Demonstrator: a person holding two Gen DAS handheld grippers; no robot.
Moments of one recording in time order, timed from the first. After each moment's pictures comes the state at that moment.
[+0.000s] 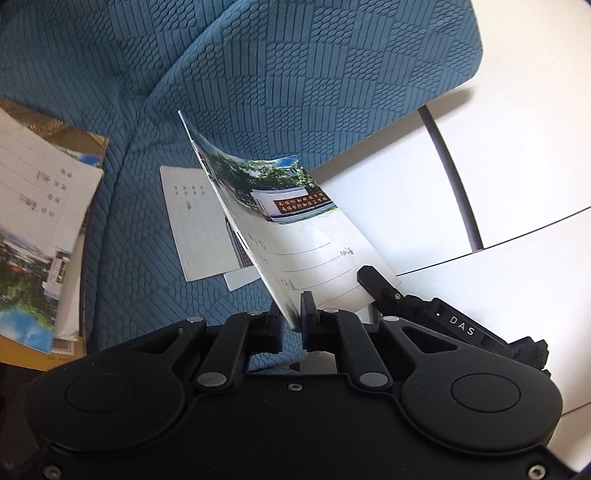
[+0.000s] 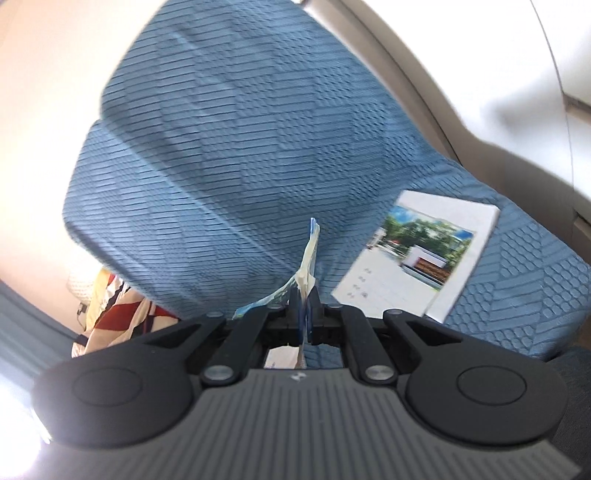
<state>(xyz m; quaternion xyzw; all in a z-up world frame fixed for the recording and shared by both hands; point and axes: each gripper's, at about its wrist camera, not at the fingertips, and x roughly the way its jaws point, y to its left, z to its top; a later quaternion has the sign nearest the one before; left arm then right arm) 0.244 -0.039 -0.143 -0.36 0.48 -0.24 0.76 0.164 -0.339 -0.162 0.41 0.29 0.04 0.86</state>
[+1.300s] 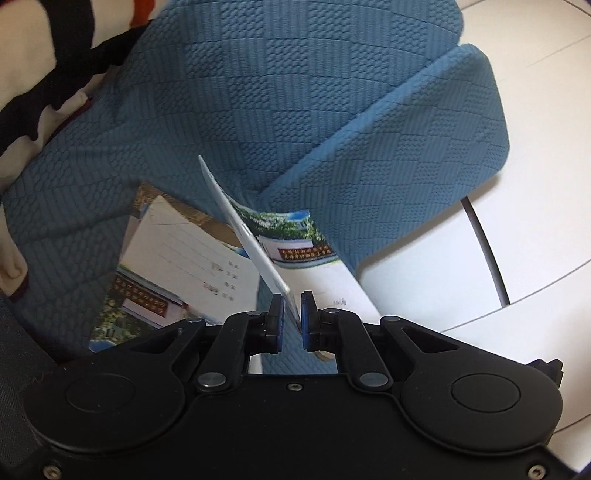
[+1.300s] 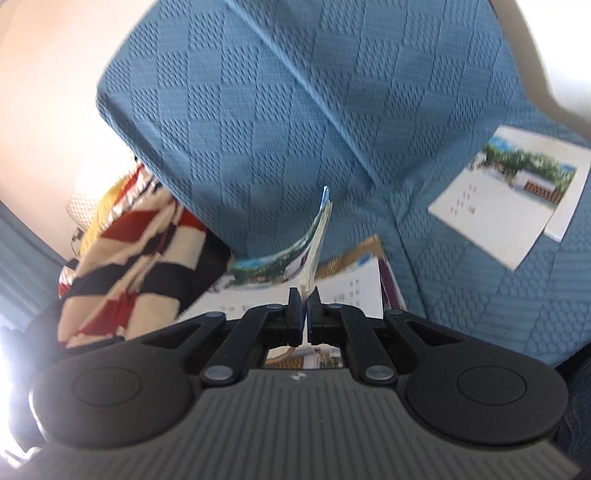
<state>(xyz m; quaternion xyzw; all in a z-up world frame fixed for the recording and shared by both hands) 0.214 0.147 -0.163 -0.37 0.42 -0.16 0.82 0.187 -0.154 -0.174 0.31 0.35 0.09 0.88</state>
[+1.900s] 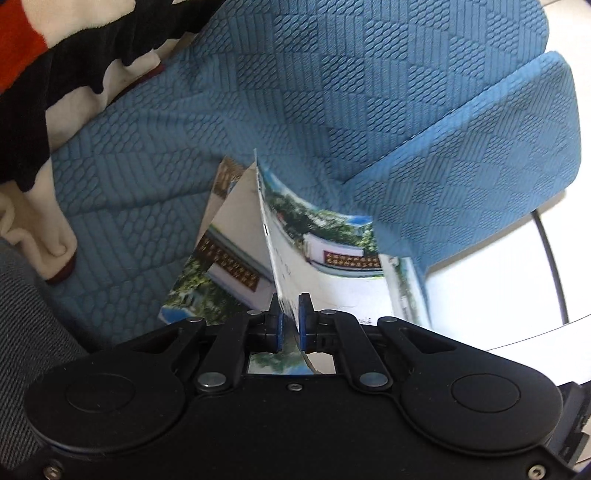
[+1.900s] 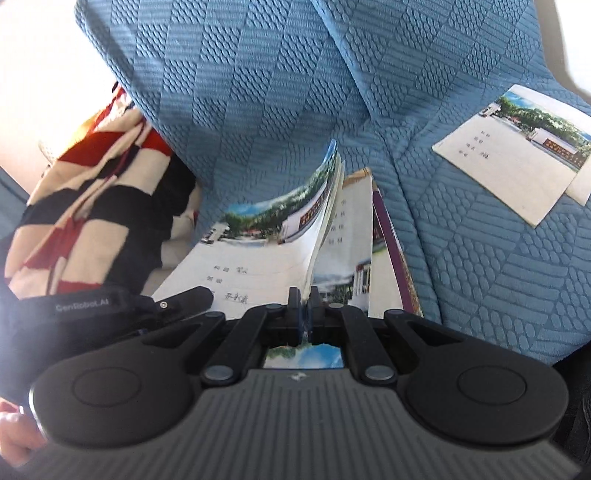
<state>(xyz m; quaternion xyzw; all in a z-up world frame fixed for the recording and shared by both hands) 0.228 0.164 -0.235 -0.36 0.46 -0.07 0.81 0.207 -0.108 -0.231 0.24 0.42 0.08 0.87</state>
